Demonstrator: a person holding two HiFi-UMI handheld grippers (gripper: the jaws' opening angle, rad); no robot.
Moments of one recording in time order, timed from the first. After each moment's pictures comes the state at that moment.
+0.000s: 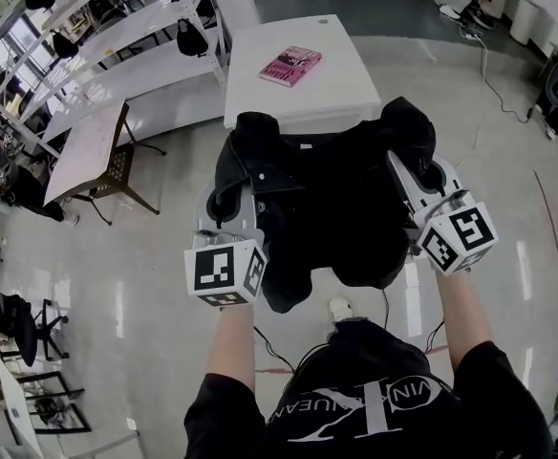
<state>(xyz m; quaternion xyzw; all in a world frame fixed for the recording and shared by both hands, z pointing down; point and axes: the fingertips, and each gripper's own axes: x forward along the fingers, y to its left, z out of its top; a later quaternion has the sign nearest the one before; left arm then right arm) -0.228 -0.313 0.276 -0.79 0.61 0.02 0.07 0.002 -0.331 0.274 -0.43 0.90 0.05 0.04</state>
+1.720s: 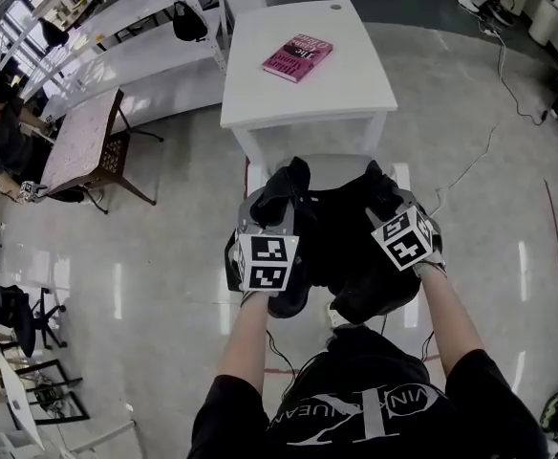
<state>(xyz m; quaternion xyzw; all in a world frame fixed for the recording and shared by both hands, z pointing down) -0.202 -0.434 0.477 -0.79 0.57 -0.23 -0.04 -0.020 -0.443 0.539 -0.35 0.84 -0.01 -0.42</state>
